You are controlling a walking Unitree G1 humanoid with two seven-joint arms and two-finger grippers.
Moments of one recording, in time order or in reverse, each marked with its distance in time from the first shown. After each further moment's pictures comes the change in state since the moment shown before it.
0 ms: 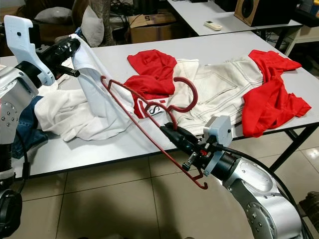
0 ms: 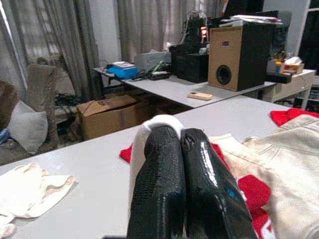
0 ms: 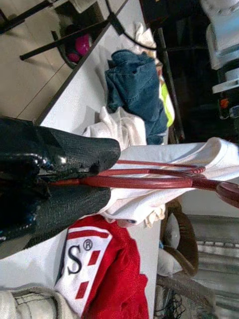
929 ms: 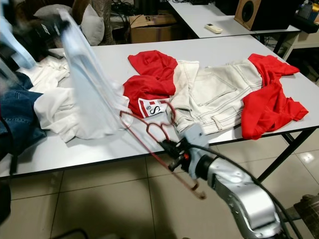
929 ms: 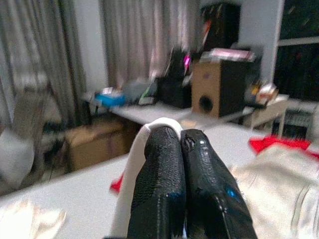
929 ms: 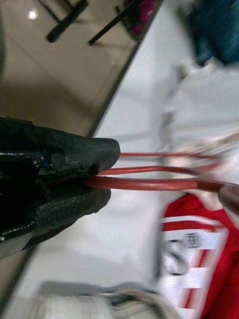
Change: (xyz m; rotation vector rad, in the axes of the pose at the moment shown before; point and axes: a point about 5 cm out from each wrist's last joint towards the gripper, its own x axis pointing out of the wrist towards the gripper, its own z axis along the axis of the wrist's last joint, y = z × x) left arm -0.017 -0.003 0.064 0.020 -0.112 -0.084; right arm 0.022 -0.011 -0.051 0.045 0.367 -0.141
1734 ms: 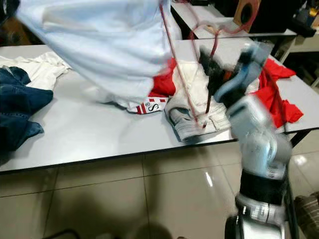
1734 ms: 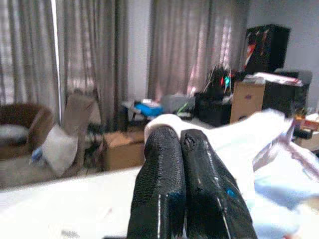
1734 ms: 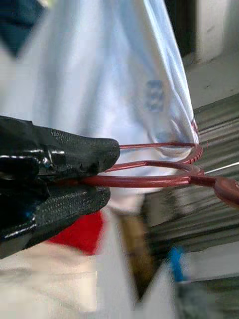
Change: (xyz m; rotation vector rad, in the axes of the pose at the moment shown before) left arm -0.039 0.038 -0.001 -0.020 -0.022 0.202; right arm -0.011 -0.068 0.111 0.336 -0.586 -0.252
